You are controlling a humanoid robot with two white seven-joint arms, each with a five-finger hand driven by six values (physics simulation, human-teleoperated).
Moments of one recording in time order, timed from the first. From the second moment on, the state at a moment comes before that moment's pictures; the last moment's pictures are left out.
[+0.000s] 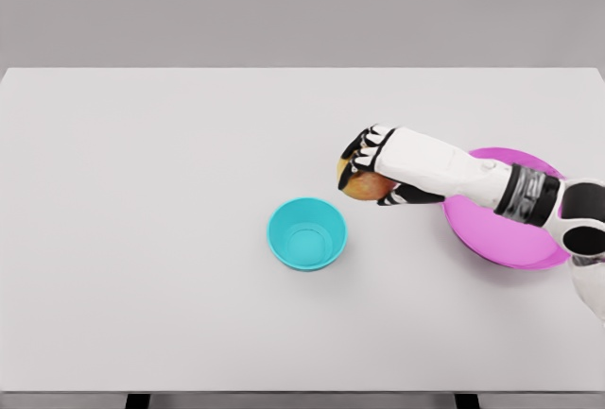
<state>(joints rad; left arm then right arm) 0.05 0.00 -0.24 -0.08 0.38 -0.10 -0.08 -0.32 -0.51 0.27 -1.71 0.36 -0.61 0.61</state>
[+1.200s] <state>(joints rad) 0.05 0.00 -0.24 -0.08 0.38 -0.10 -0.07 -0.36 -0.44 0.44 -1.72 0.36 -0.61 0.61</state>
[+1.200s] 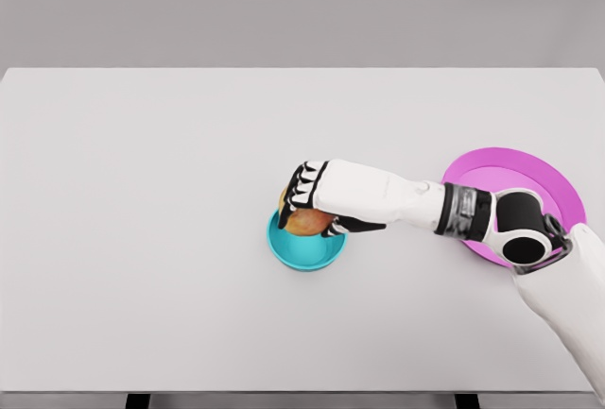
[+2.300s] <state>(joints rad) 0.06 0.00 -0.24 -0.08 0.37 -0.10 -0.07 -0.36 -0.47 0.32 -1.73 0.35 -0.61 0.61</state>
